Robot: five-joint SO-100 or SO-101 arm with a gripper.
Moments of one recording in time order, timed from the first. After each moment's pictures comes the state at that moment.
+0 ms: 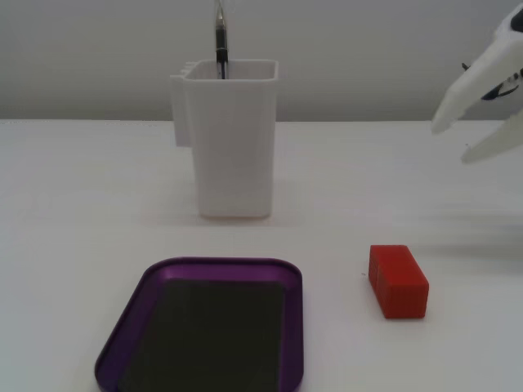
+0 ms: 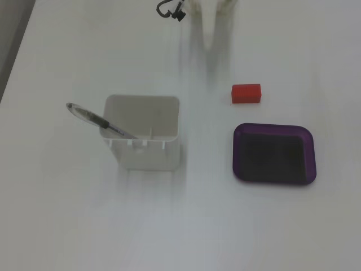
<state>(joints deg) 3.2 182.5 155.8 67.1 -7.1</state>
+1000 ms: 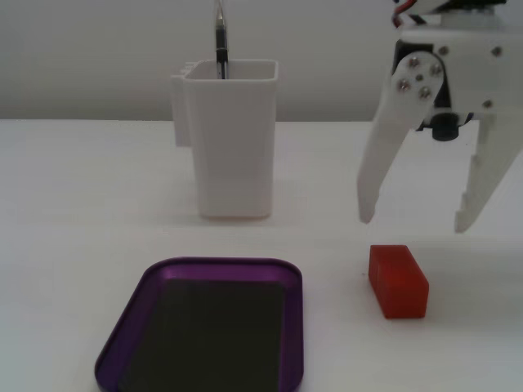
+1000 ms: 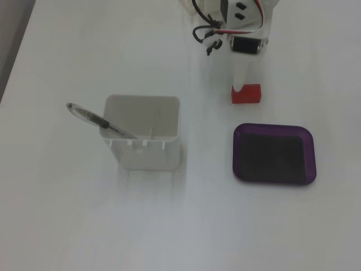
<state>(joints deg) -12.7 96.2 100.7 73.7 18.4</state>
